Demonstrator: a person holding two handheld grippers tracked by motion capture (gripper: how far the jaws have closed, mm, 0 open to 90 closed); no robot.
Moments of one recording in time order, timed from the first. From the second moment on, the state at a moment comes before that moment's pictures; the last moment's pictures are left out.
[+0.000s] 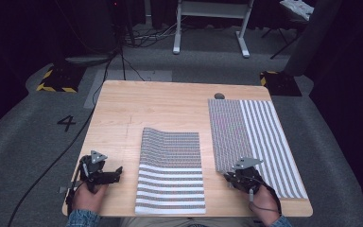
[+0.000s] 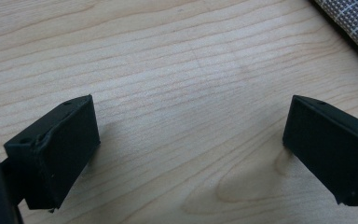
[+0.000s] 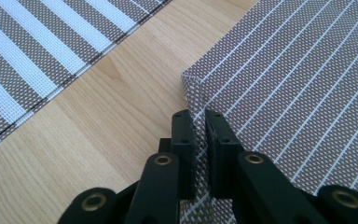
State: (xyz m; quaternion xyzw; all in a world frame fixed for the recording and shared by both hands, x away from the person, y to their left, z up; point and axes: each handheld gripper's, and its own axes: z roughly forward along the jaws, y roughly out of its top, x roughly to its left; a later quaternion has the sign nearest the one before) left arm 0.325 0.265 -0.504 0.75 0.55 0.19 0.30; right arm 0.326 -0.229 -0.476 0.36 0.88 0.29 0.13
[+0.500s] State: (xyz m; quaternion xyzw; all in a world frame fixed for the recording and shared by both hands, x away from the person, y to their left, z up) left arm 0.325 0.265 -0.504 0.75 0.55 0.19 0.30; right arm 0.300 -0.224 -0.450 0.33 0.86 0.38 0.08
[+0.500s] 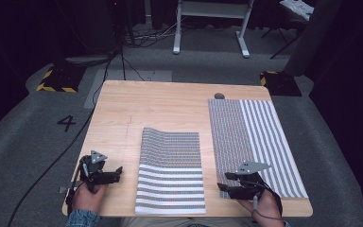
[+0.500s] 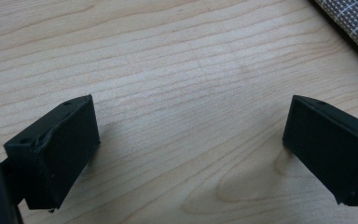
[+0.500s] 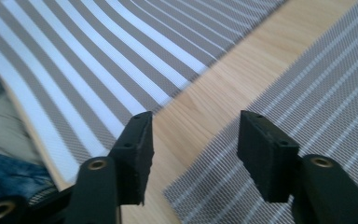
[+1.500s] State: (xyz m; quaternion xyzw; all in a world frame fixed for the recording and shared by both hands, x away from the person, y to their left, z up) left arm 0.325 0.265 -0.505 0.75 0.55 0.19 0.30; right arm 0.309 -0.087 -0.479 0.27 0.86 0.41 0.11
